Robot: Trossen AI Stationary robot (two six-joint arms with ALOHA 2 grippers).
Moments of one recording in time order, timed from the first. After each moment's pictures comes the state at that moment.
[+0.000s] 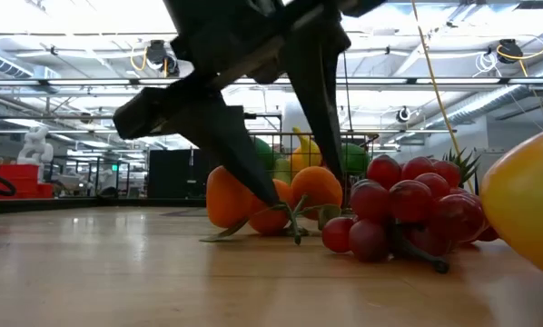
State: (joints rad) left arm -0.47 2.18 1.68 -0.65 -0.27 -1.52; right arm 0.12 0.63 0.74 0.01 -0.19 1.16
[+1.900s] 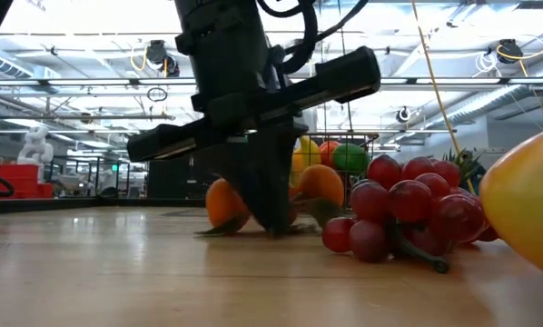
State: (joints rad) left arm -0.37 2.21 1.67 -0.75 -0.15 -1.55; right arm 0.12 0.64 0.74 0.02 -0.15 1.17
